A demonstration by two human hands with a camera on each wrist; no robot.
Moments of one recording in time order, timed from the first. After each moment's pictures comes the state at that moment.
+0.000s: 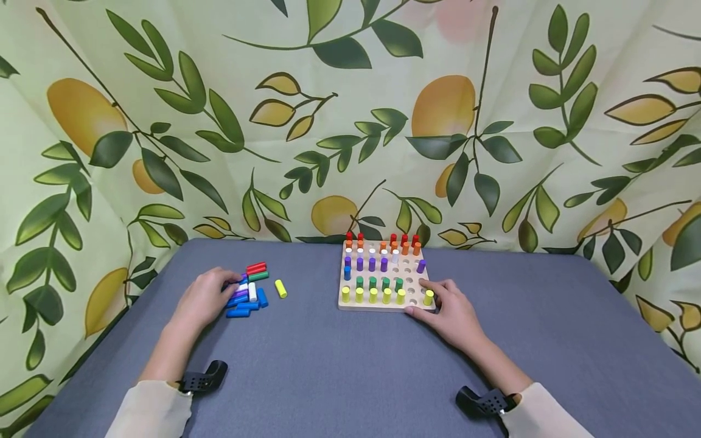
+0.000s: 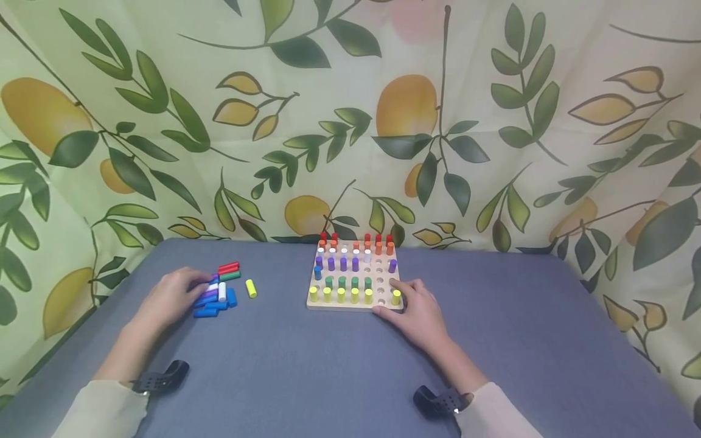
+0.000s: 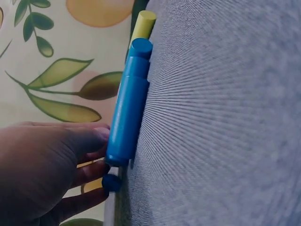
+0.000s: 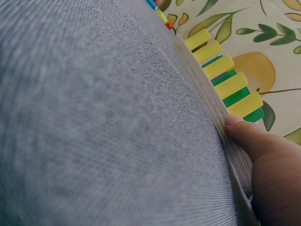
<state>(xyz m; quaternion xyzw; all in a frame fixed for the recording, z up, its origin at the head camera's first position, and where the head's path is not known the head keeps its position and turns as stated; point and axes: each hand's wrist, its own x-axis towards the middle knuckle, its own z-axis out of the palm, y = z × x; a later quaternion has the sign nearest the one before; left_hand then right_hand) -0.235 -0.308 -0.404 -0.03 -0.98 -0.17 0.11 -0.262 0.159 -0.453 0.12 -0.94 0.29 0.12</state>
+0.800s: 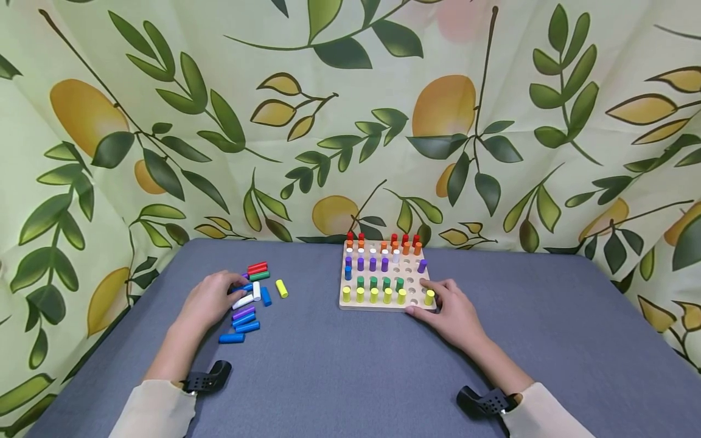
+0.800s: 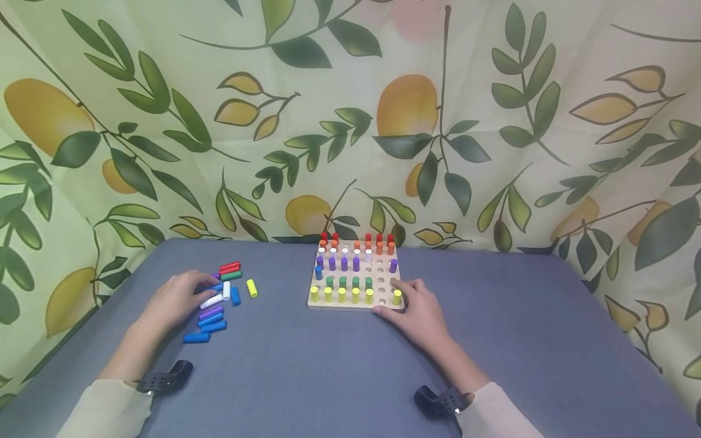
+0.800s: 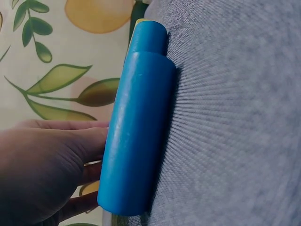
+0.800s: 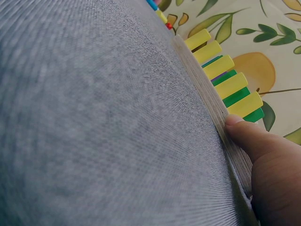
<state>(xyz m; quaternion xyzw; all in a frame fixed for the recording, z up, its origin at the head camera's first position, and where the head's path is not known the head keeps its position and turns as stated) -0.237 -0.303 -0.407 -0.05 -0.98 -0.14 0.08 -0.261 0.159 -0.450 0.12 -0.94 0.29 0.11</state>
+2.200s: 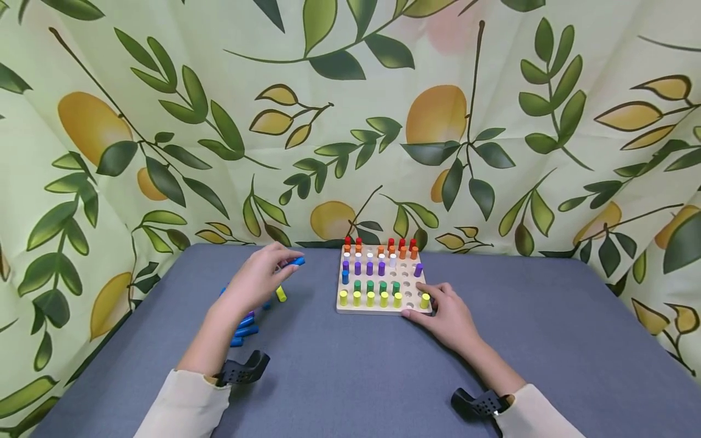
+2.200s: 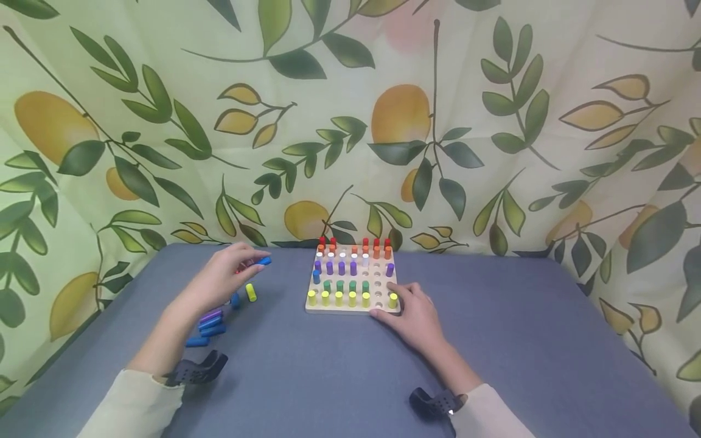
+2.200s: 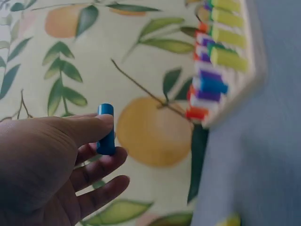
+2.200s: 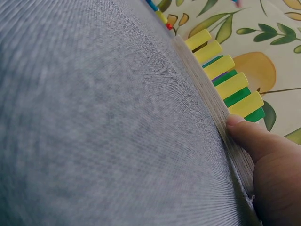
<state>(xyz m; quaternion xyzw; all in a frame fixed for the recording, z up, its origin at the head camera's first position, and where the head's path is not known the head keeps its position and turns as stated) -0.239 -0.205 -0.339 -0.14 -0.95 -0.26 0.10 -0.261 0.160 -0.453 0.12 -0.94 0.29 0.11</state>
